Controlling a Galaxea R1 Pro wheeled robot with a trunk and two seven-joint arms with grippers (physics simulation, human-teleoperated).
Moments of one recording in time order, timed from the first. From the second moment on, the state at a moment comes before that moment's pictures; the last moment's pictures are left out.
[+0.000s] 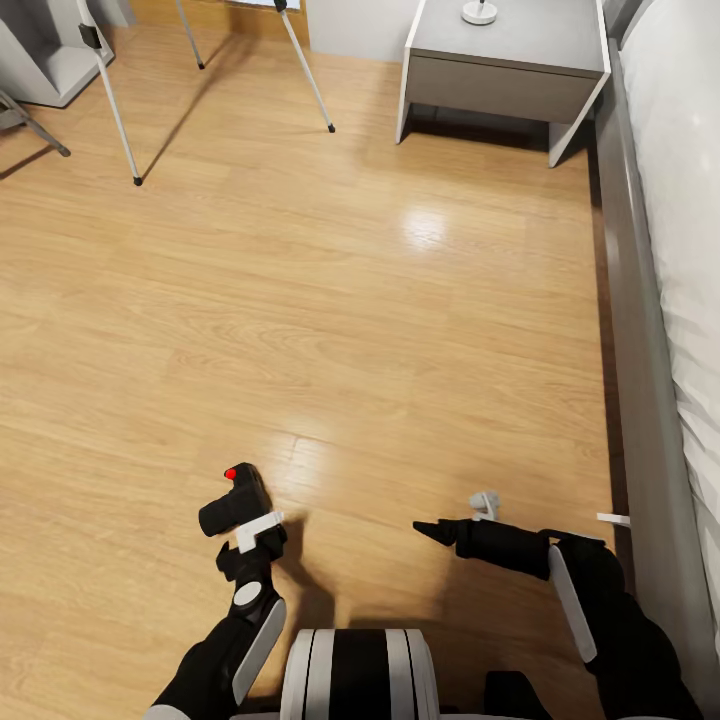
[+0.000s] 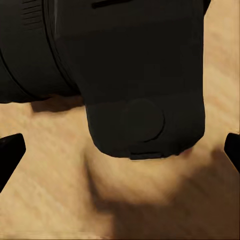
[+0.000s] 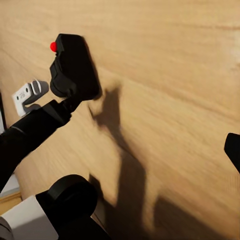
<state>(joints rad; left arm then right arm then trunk) -0.44 -0.10 -0.24 -0.87 0.31 -0.06 0.61 -0.39 -0.06 -0.14 -1.36 -0.09 0.86 0.95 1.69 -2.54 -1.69</state>
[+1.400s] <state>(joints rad) -0.44 -0.10 -0.25 -0.86 0.32 -0.06 0.60 -0.39 -0.06 -0.14 -1.36 -0.09 0.86 0.96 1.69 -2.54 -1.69</state>
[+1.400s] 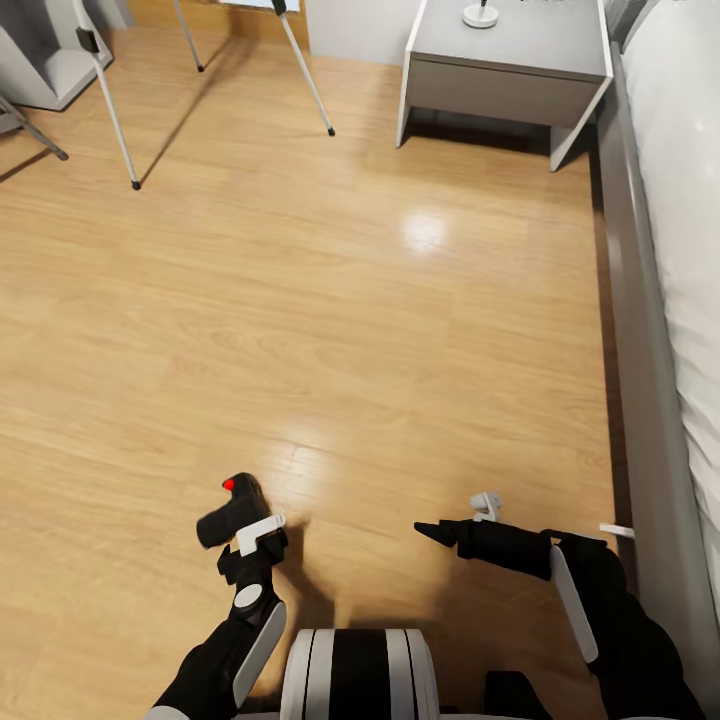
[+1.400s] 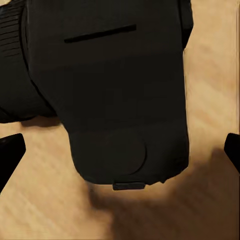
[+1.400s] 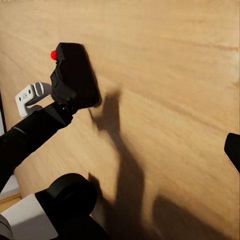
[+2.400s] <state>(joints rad) -0.44 -0.10 -0.25 -0.86 0.31 -0.06 0.60 -0.39 -0.06 -0.14 -1.36 -0.09 0.86 0.96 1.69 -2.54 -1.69</state>
